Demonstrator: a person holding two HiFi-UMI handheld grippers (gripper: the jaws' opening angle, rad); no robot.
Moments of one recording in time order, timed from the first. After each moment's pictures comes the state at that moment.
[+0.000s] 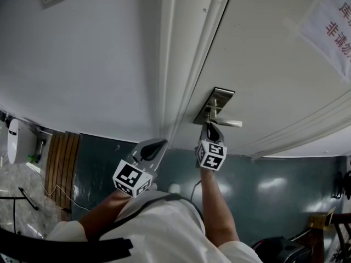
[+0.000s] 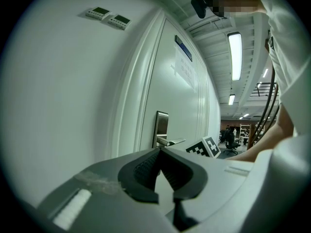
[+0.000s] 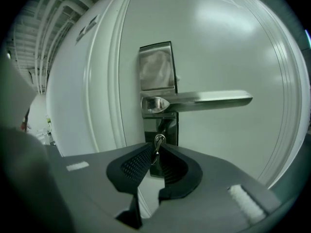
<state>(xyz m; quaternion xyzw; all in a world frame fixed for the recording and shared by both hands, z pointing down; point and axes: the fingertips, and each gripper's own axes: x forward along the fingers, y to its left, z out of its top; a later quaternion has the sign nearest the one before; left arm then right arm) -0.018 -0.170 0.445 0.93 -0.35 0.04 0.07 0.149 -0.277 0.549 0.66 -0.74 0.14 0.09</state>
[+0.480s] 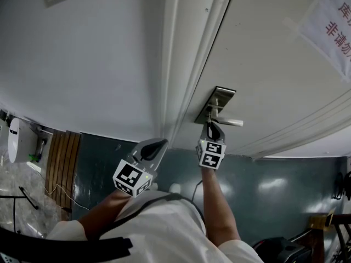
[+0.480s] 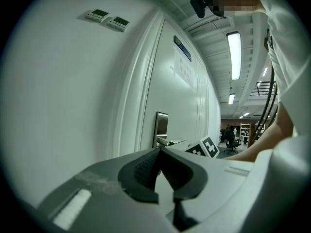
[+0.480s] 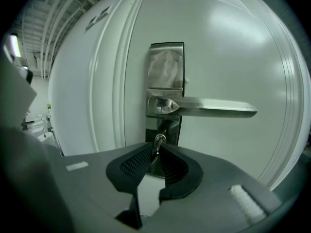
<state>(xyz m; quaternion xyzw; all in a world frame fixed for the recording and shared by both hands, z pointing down) -0.023 -0.165 0.443 0.93 -0.35 0.05 0.06 0.148 -0.278 0.549 0.66 -0.73 0.10 0.14</state>
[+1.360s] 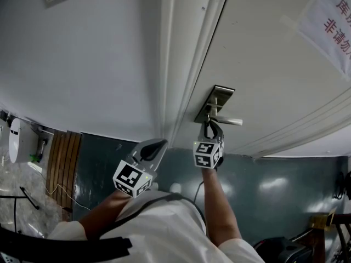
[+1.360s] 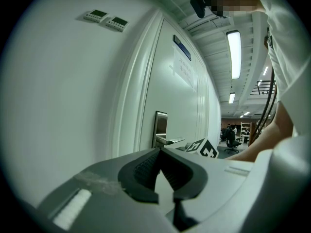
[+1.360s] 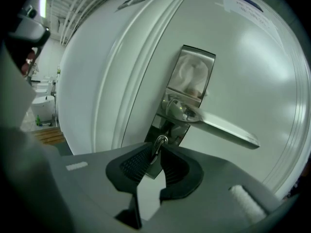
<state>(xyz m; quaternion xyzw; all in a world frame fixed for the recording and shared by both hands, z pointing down) -0.021 -0.161 0.444 0.93 -0.35 0.05 0.06 0.138 -0.278 0.549 0.64 -0.73 -0.02 0.25</state>
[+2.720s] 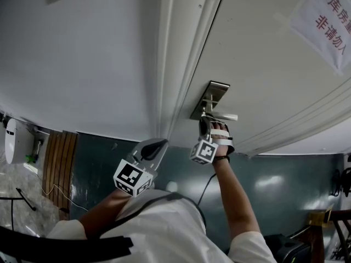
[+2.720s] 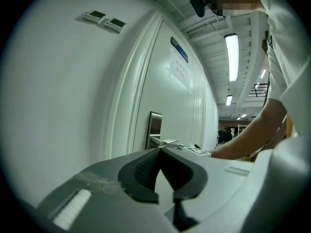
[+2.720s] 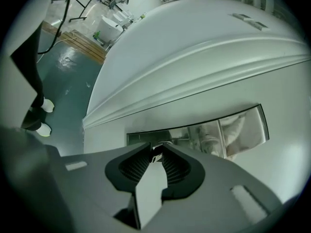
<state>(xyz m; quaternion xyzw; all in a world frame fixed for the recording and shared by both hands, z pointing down) -0.009 -0.145 0.443 0.94 -0.34 0.04 0.07 0.127 -0.272 0.568 0.41 -0.65 -0.32 0.55</state>
